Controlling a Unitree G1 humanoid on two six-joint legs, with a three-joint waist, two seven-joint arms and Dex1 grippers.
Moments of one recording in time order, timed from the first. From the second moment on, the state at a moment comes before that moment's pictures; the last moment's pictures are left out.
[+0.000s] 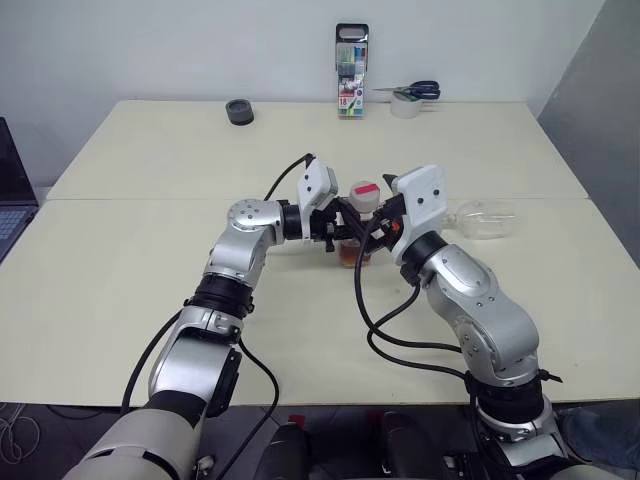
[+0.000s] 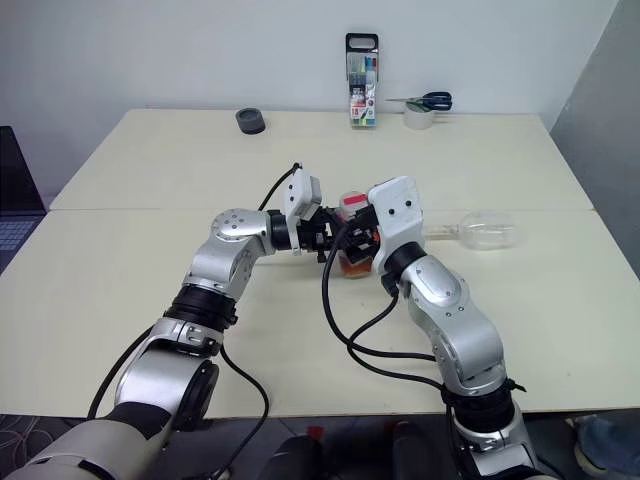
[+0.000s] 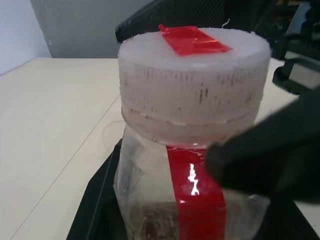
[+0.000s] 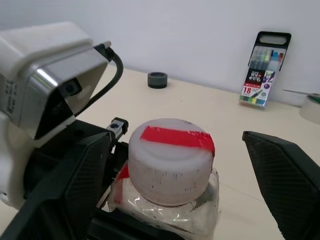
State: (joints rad) left arm -0.90 0.29 -0.12 0.56 -0.23 0.07 -1.17; right arm -0.49 -0.11 0.20 -0.50 0.17 0.72 0.13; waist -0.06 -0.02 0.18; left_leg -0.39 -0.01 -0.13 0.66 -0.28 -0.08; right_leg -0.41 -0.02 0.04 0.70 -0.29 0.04
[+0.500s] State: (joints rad) left arm -0.90 0.31 -0.13 0.54 -0.24 0.07 -1.24; right arm -0.53 -0.28 0.14 -0.42 0.30 0.64 0.44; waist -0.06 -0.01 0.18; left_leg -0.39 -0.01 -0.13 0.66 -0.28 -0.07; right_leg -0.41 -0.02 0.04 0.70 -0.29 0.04
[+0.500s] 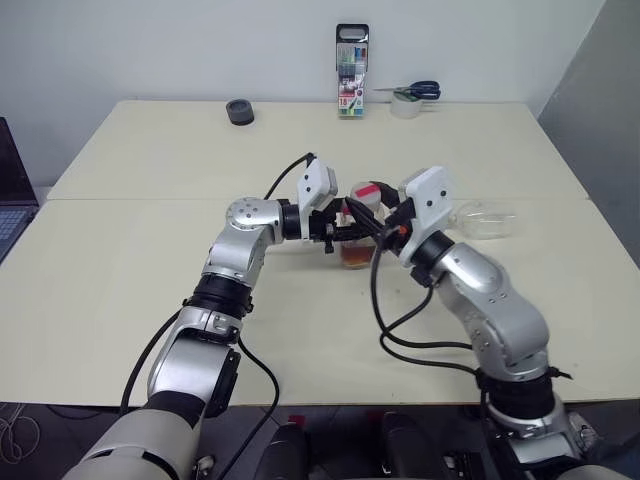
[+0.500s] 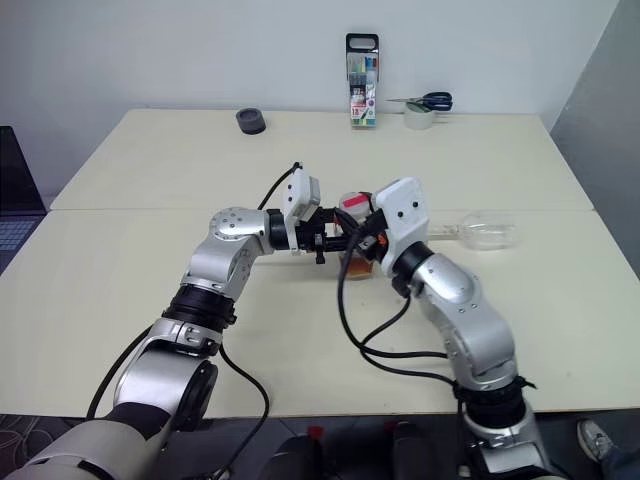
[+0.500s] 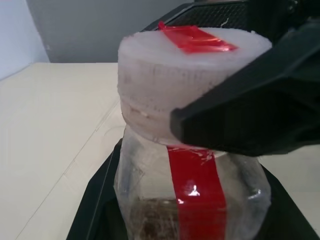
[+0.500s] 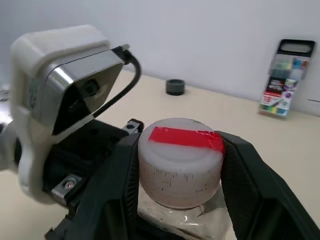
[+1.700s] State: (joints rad) left arm -0.92 0.33 -0.10 0.52 -0.30 0.18 -1.37; right arm -0.60 -0.39 0.10 -0.44 0.38 0.69 0.49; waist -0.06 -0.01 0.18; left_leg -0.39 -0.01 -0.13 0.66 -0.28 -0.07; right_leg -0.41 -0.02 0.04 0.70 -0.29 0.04
